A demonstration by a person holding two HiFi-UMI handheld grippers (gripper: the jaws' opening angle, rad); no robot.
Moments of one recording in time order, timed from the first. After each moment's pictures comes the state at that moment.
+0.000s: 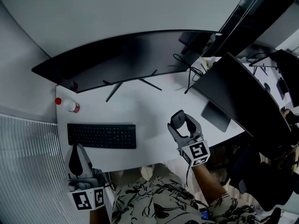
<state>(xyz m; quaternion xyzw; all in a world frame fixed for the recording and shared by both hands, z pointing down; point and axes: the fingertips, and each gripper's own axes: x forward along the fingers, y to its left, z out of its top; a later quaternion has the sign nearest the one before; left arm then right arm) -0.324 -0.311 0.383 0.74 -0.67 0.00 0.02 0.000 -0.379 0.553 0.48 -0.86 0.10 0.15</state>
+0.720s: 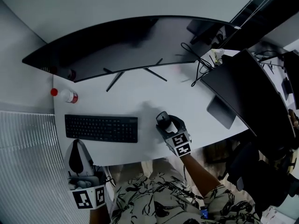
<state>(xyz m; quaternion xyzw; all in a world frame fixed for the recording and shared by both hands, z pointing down) -0.328 -0.317 0.415 0.74 -0.68 0.01 0.04 -0.056 -0.363 0.706 0.39 -0.85 0.19 0.29</state>
